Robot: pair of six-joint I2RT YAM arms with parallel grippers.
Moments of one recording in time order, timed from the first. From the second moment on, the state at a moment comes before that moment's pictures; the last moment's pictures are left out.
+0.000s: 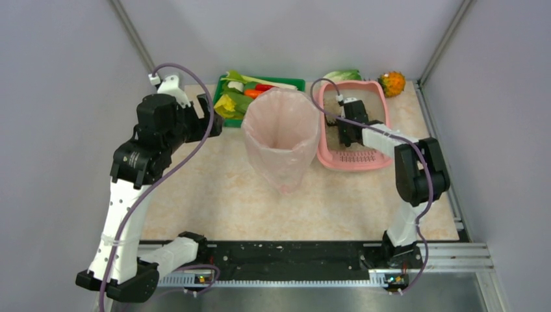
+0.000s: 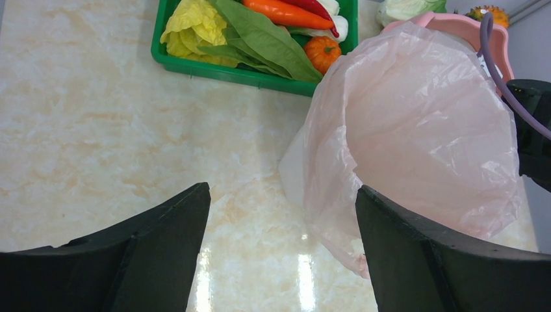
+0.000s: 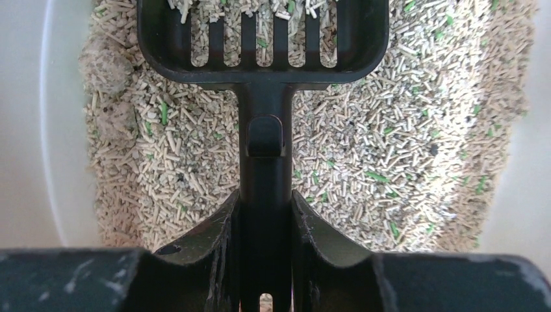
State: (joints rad) left arm -0.29 1.06 1.56 -0.93 -0.07 -0.40; right arm 0.28 1.83 1.16 -0.18 0.12 0.10
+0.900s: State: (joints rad) left arm -0.29 1.13 1.65 -0.96 -0.05 -0.39; right arm 0.28 1.73 1.38 -0.86 0.14 -0.25
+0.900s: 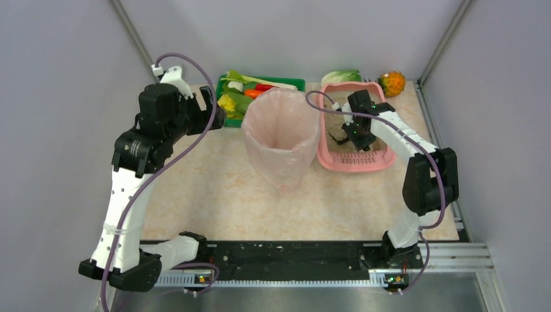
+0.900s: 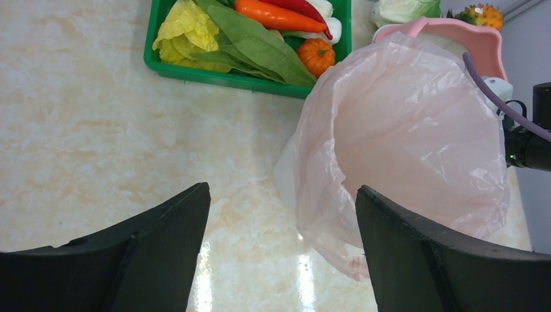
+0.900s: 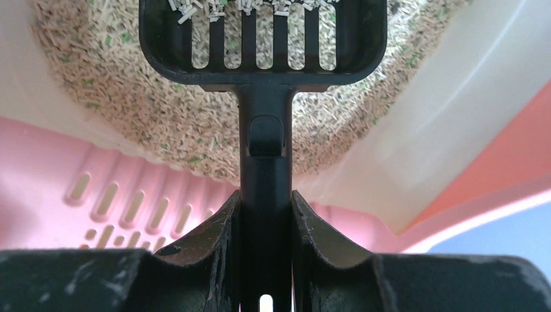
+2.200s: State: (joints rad) left arm -0.29 1.16 1.68 -0.97 -0.04 -0.37; right arm 0.32 1.99 1.58 -0.92 0.18 -0.26
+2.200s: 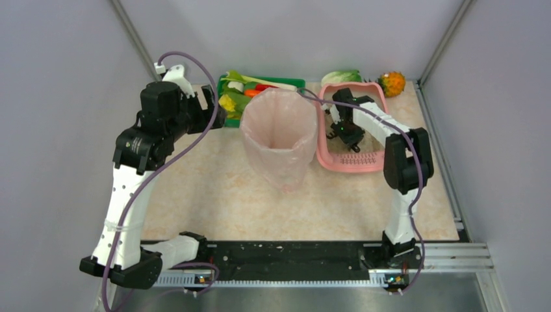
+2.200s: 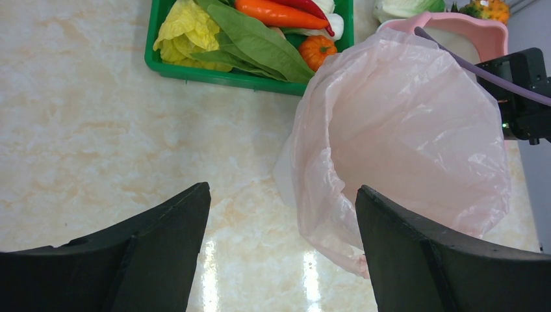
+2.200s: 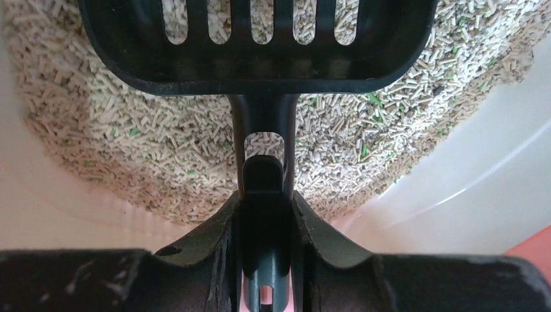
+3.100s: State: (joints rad) left arm -0.29 1.16 1.68 -0.97 -0.05 -0.37; right arm 0.32 2.22 1.92 -0.93 0.13 -0.09
